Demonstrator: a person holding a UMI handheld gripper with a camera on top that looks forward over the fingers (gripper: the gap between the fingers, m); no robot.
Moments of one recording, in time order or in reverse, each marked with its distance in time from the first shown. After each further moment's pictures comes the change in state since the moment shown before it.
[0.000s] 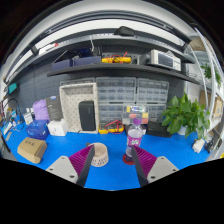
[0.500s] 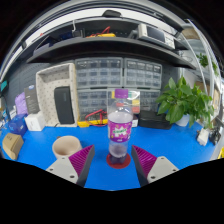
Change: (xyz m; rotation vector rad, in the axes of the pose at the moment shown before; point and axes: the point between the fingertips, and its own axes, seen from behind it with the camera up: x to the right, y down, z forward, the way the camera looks) arm 0.070 0.072 0.125 -0.013 0.101 0.033
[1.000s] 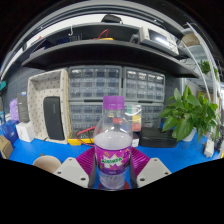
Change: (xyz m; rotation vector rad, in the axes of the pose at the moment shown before) arm 0.015 -0.050 0.088 0.179 0.015 -0.021
